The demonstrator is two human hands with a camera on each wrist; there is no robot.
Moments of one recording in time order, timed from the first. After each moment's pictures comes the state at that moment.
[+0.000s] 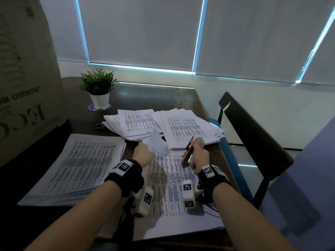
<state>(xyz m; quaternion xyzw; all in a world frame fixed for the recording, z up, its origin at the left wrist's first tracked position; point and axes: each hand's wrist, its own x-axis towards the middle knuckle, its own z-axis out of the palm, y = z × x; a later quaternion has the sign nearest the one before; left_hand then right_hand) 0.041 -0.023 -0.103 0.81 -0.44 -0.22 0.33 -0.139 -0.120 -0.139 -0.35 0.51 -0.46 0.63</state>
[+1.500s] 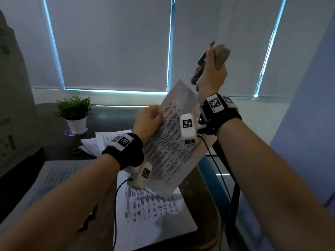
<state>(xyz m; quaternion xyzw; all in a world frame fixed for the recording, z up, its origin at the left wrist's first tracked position) -0.037 -0.031 0.064 0.55 -0.66 -0.01 0.52 -0.191 -0.092 0.177 -0.41 0.25 -0.80 0.36</state>
